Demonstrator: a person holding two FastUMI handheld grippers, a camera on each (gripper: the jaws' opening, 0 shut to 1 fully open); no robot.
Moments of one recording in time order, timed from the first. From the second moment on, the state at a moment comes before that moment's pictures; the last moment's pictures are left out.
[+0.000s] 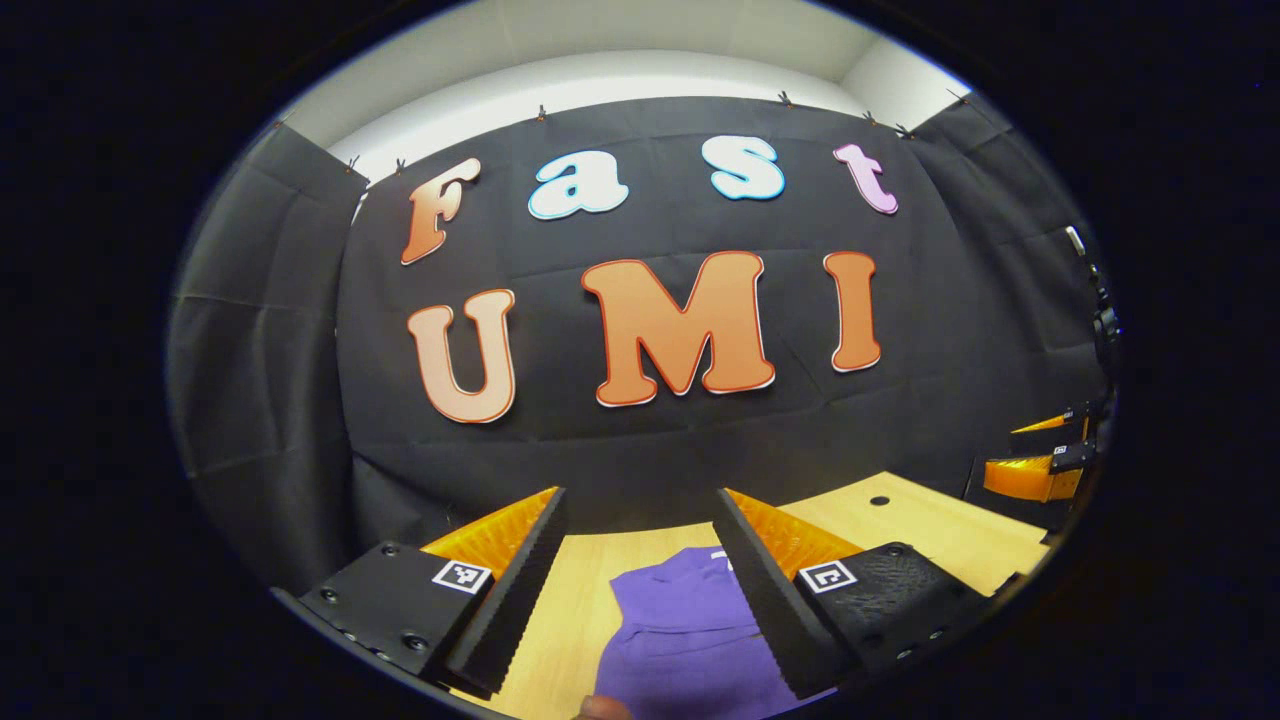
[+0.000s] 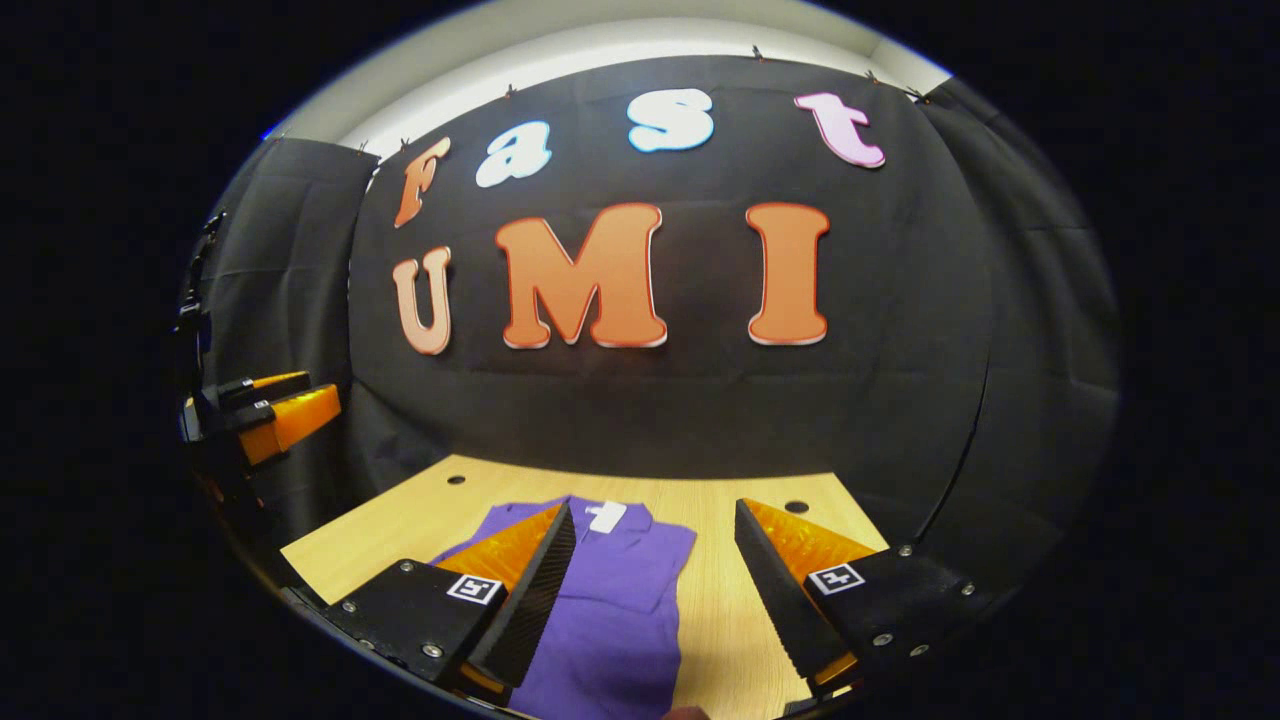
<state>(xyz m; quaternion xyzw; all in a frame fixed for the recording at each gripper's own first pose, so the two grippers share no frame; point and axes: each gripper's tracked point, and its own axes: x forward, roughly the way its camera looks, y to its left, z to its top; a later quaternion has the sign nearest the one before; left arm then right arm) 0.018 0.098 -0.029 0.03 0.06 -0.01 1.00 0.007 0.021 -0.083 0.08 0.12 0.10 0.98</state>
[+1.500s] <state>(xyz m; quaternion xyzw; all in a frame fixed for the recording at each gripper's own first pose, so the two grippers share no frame) -0.162 0.143 -0.378 -0.07 0.64 -0.04 0.76 -0.149 0.065 -0.366 0.10 0.58 0.11 0.80</state>
